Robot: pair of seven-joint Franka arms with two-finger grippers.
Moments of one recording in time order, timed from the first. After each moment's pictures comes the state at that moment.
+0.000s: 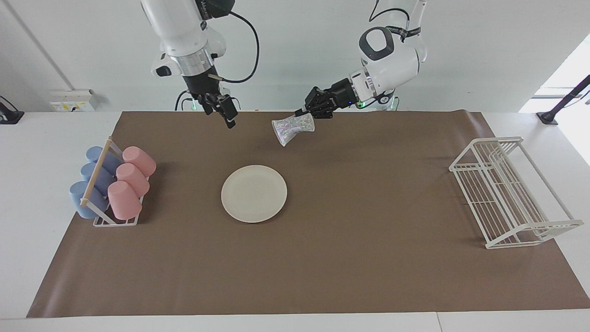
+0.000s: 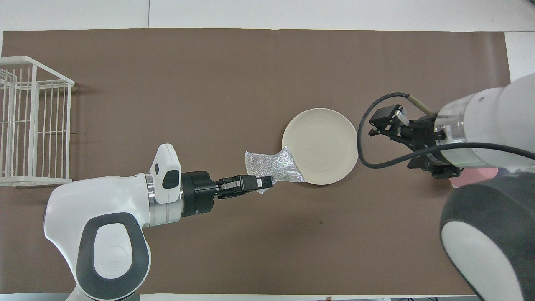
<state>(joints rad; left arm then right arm) -0.53 -0.24 -0.07 -2.30 -1.33 2.34 0.14 0.16 -0.12 0.05 -1.75 0.13 1.69 0.85</state>
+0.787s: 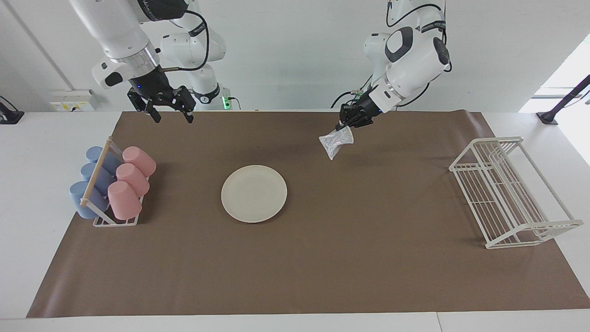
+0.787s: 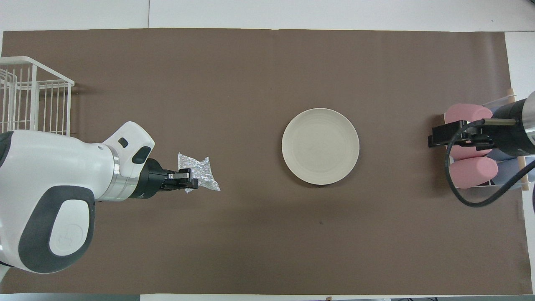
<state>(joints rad) -0.32 -0.21 -0.06 -2.16 -0.45 1.95 -0.24 0.01 -0.10 0.06 -1.66 0.08 1.55 0.11</state>
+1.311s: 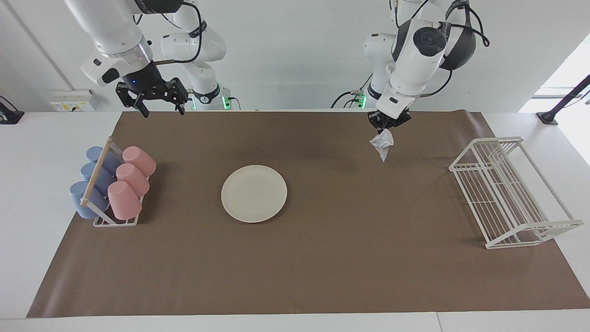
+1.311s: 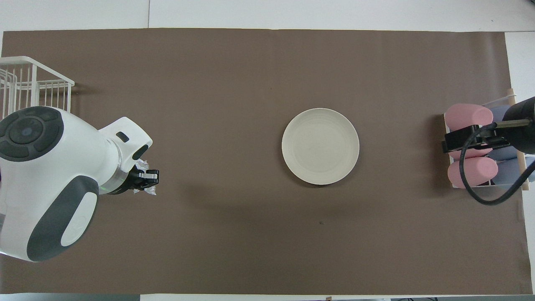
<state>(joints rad) -0.32 -0.16 -0.06 -2.03 0.10 1.68 -0.37 -0.01 -0.06 0.05 -1.61 0.05 1.48 -0.02</state>
